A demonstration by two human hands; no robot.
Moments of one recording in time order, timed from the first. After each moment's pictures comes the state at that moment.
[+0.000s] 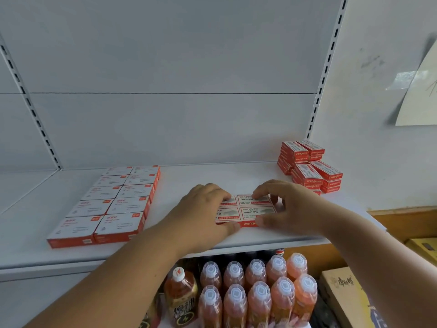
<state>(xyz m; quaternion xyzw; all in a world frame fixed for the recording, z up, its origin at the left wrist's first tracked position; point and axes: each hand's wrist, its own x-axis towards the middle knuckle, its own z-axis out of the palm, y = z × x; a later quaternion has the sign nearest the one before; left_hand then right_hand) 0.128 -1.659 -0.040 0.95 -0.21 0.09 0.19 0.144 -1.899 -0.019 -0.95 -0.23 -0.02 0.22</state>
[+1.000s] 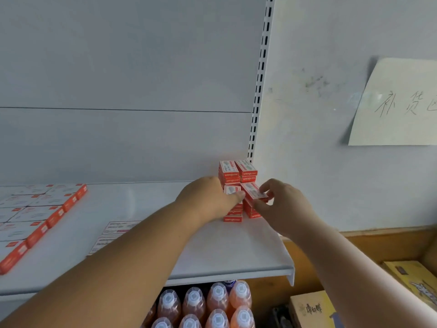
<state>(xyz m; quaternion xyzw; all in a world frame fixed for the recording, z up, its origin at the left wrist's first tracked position) 0.202 -1.860 0.008 0.97 -0.05 0.06 0.21 0.197 -2.040 -0.020 -0.95 -0.02 -0.16 0.25</state>
